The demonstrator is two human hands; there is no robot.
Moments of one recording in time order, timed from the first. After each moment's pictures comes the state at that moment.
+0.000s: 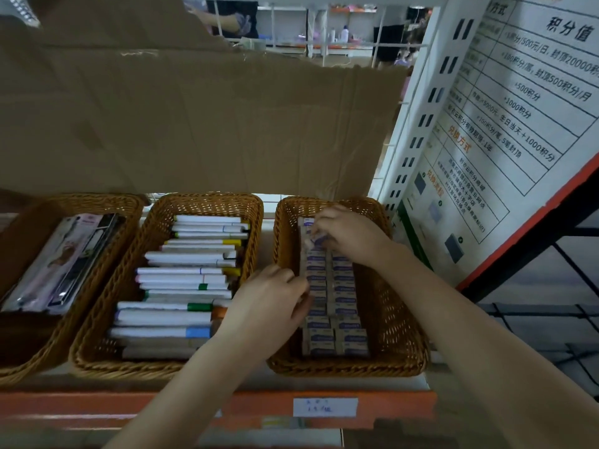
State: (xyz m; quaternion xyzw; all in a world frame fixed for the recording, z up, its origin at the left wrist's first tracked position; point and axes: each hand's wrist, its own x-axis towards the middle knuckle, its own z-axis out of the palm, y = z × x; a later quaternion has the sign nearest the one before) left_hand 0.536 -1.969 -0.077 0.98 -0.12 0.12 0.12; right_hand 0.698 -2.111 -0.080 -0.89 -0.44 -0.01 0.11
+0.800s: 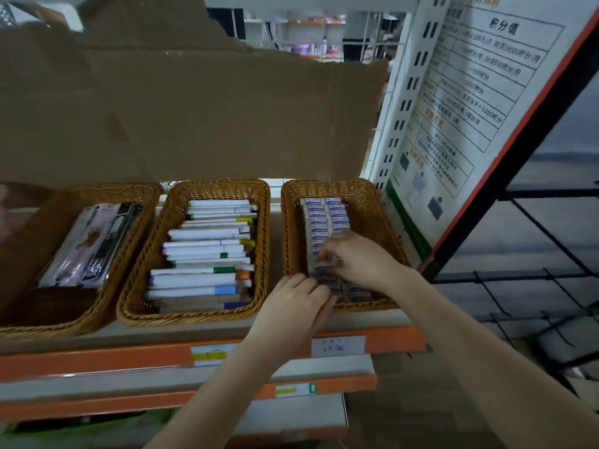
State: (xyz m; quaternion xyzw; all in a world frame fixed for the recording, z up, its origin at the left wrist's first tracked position) left_hand 0.483 -1.986 -0.105 0.95 -0.21 0.21 0.11; right_hand 0.589 -2.122 -0.082 -0.93 -0.35 0.05 0.11
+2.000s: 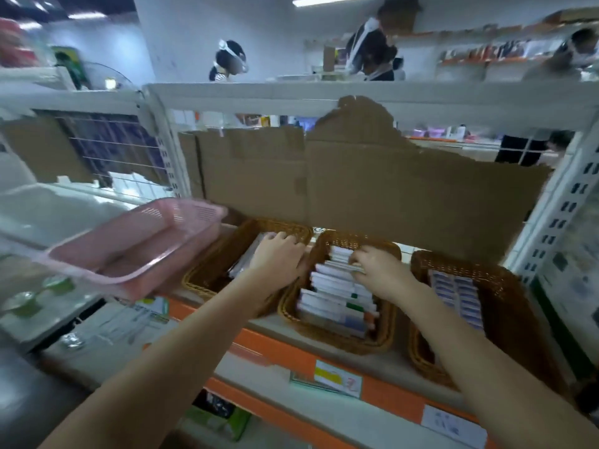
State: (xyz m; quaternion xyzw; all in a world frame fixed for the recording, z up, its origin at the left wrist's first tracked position) left_hand 0.468 -1.781 -0.023 0.98 0.08 0.12 -0.13; right_hand 0.581 -1.964 -0.032 -0.89 -0.45 -0.03 0.10
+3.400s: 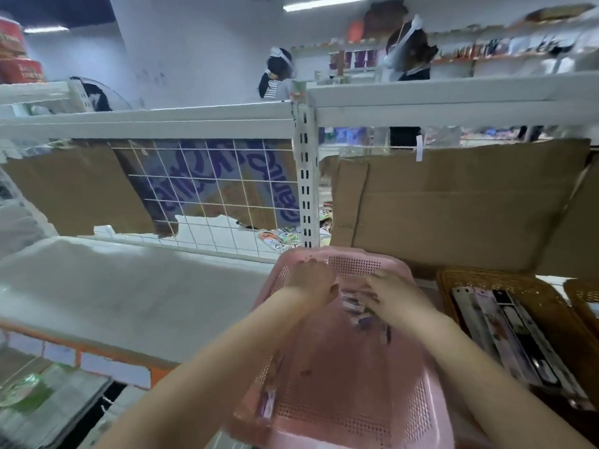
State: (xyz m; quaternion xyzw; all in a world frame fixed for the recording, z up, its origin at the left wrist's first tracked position) left_hand 0.441 -1.338 -0.041 1.00 0.02 0.04 -0.06; right_hand 0.495 -1.502 -0.056 -0.91 -0.40 -0.04 0.13
